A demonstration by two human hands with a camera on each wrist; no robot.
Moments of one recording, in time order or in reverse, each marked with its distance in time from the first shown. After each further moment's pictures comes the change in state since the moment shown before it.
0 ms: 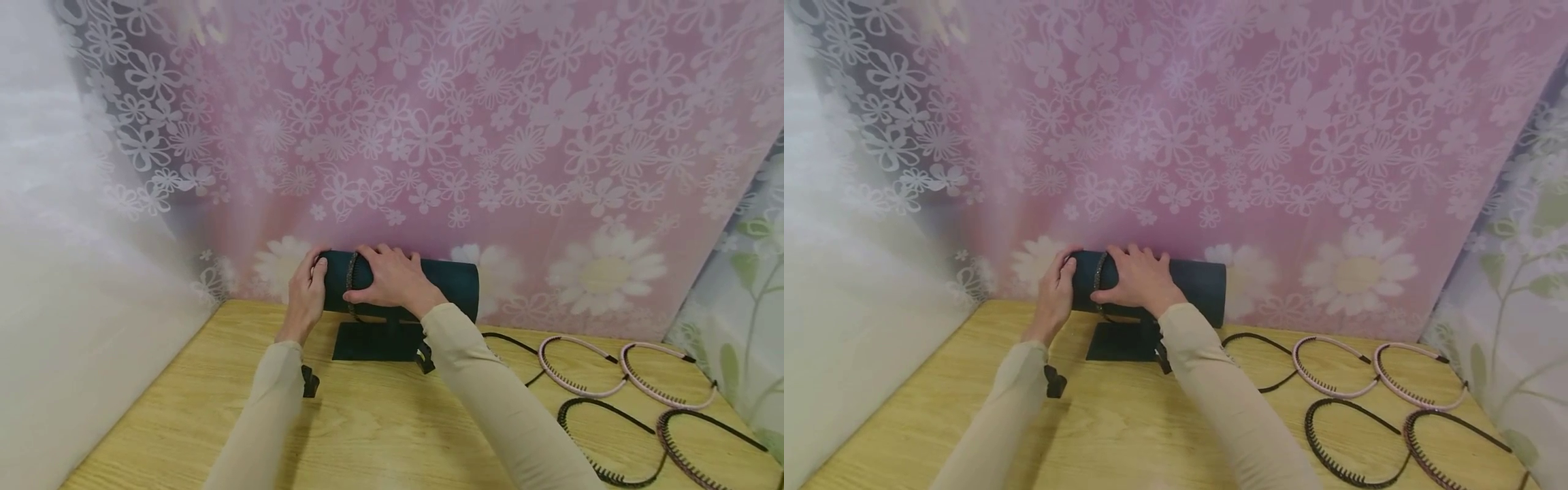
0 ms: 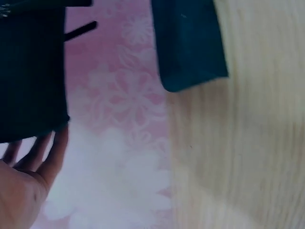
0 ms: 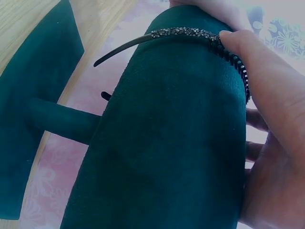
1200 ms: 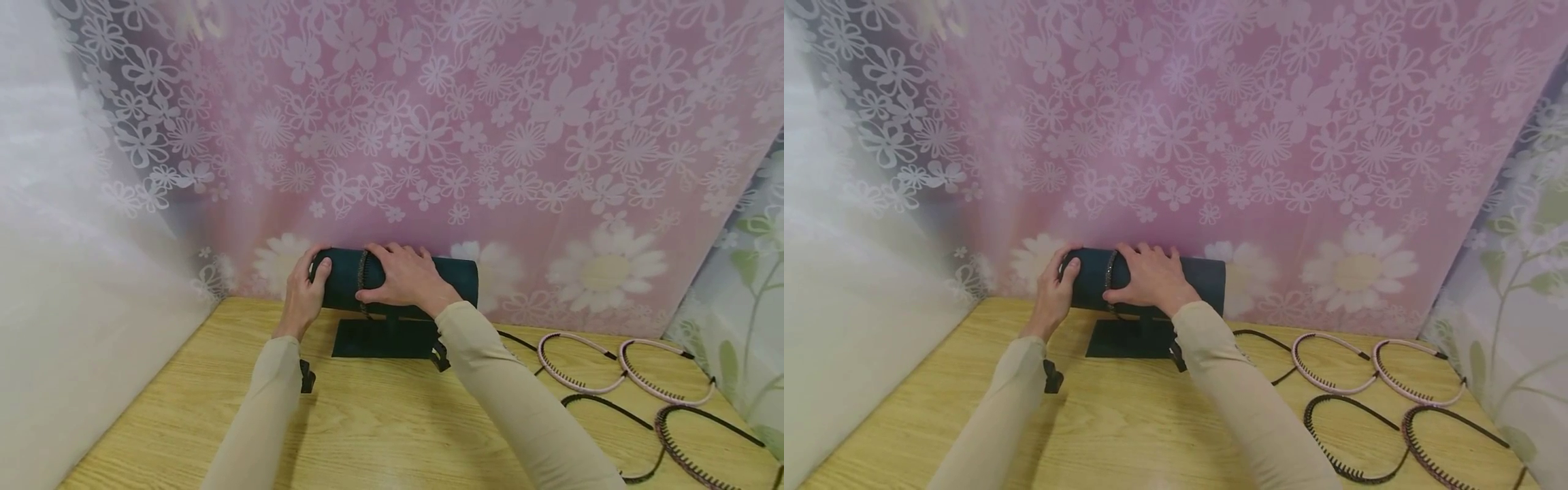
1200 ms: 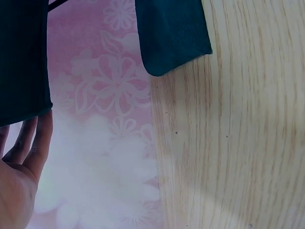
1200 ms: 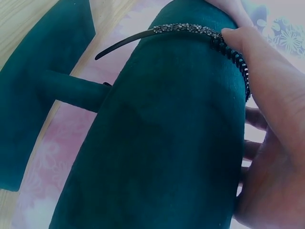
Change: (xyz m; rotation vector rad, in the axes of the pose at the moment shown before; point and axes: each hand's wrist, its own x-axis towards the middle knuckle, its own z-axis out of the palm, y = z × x) left_hand 0.000 -0.014 -0.001 0.004 0.011 0.062; right_hand -0.012 0.015 -0.006 -0.038 -0.028 0.007
